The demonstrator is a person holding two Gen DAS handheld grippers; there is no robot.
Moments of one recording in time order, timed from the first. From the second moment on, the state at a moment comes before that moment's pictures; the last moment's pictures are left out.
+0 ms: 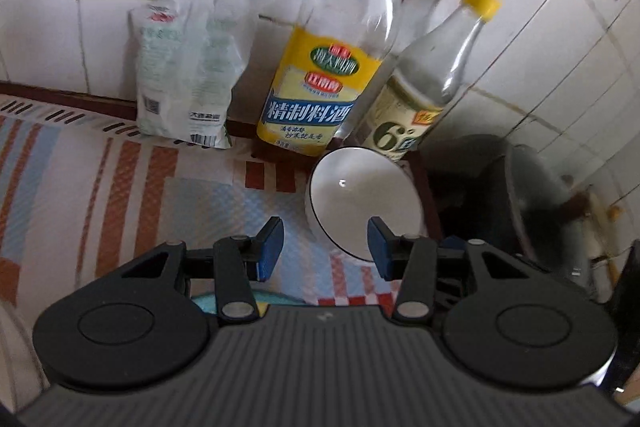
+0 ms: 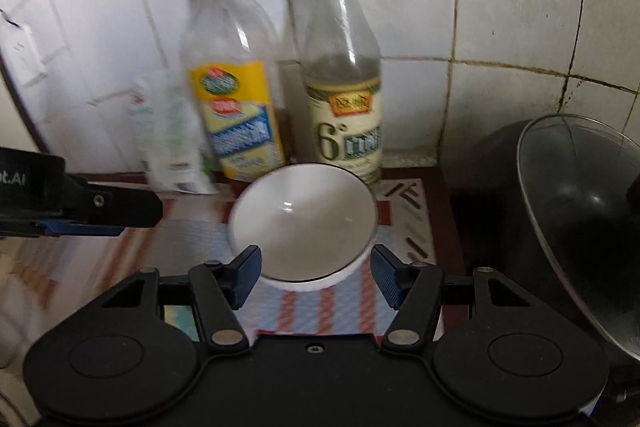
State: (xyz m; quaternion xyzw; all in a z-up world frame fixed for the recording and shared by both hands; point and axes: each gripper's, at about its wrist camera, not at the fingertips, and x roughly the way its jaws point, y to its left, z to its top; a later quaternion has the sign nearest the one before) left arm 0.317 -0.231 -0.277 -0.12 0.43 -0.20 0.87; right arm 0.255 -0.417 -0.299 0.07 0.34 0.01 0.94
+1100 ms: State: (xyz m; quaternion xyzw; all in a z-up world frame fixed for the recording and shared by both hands) left arm 0.310 -0.232 -0.279 -0.11 0.46 -0.21 0.86; right arm 0.256 -0.425 -0.301 0.22 0.39 -0.04 0.90
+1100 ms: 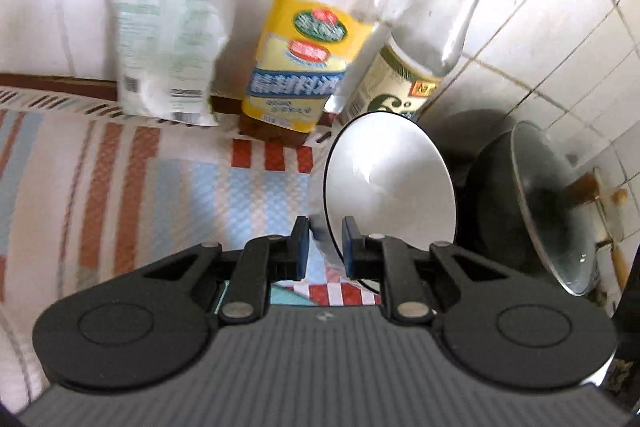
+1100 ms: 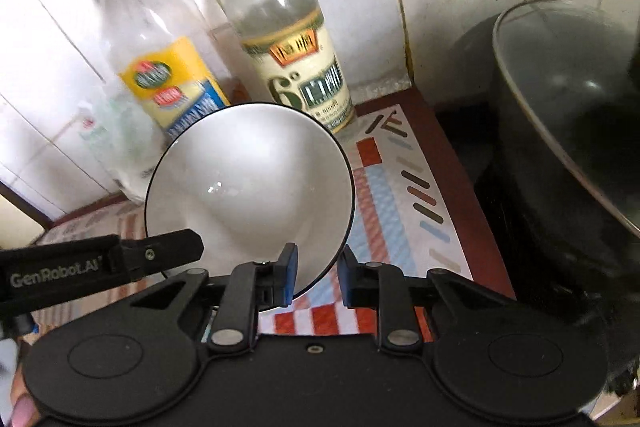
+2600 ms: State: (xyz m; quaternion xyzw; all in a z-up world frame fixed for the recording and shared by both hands) left arm 0.193 0.034 -0.268 -0.12 0.46 -0.10 0.87; right arm 0.178 -0.132 -0.264 0.16 0.44 0.05 0.88
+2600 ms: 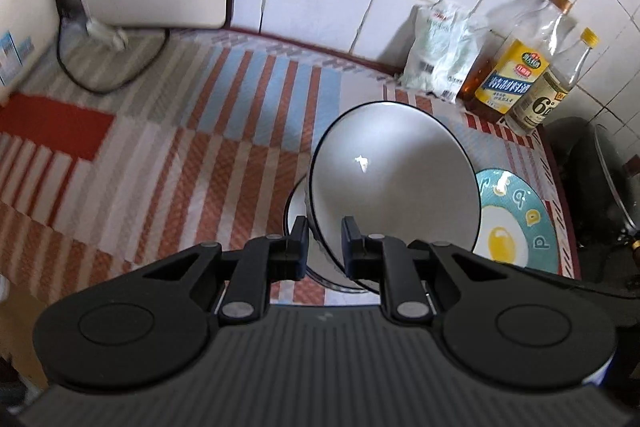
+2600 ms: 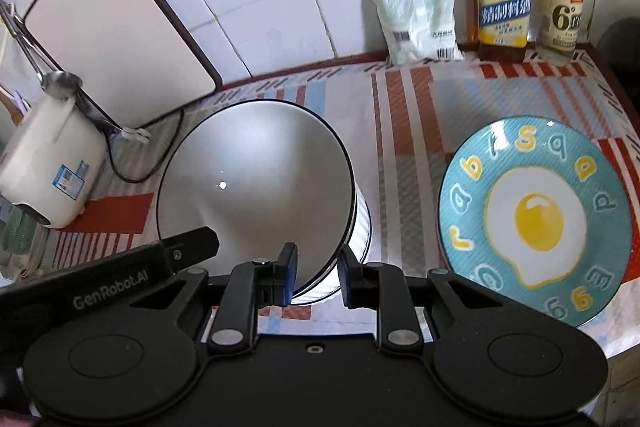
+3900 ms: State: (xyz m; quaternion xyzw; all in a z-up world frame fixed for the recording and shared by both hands) left arm 0.227 0.038 -0.301 -0.18 0.53 -0.10 0.82; right arm 0.202 -0.122 -0.287 0.03 0.43 0.07 0.90
